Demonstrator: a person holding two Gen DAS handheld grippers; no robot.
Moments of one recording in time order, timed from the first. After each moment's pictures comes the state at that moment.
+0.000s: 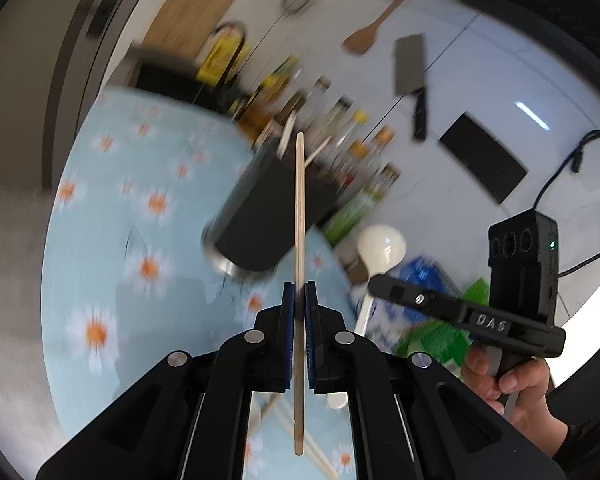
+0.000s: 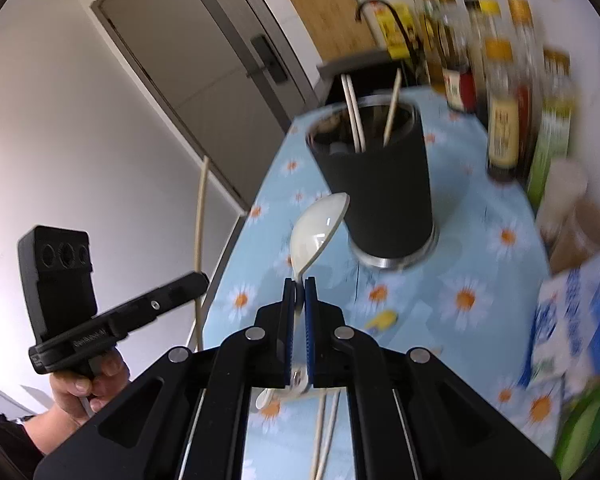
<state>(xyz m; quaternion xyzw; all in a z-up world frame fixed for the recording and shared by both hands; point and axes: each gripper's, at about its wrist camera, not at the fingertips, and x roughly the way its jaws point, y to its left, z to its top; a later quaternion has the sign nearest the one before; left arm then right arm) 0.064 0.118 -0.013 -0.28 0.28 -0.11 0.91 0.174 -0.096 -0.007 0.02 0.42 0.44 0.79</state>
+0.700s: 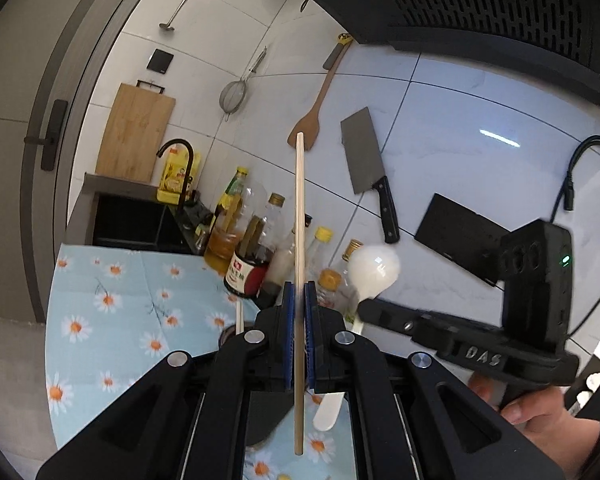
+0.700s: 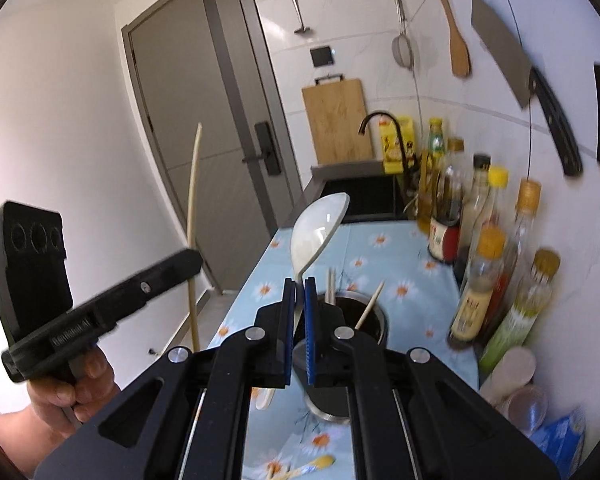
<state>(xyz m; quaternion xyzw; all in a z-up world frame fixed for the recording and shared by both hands) 0.151 0.117 0.083 -0.18 0.14 -0.11 0.97 0.240 -0.072 0.089 -0.01 0.26 0.42 0.87</state>
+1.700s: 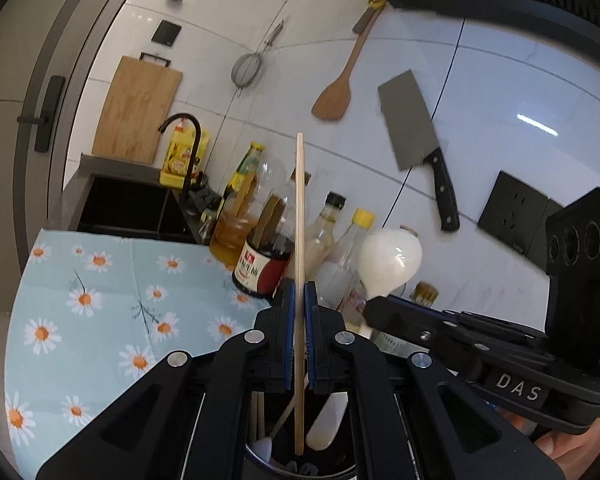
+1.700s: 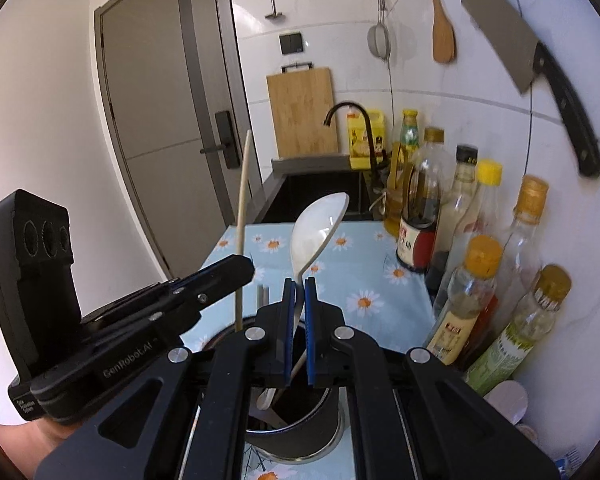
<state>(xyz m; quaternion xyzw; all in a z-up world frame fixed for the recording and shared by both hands) 0.251 0.113 0.025 -0.18 0.16 -0.10 0.96 0.305 -0.041 0.042 -0.04 0.28 0.37 0.89</state>
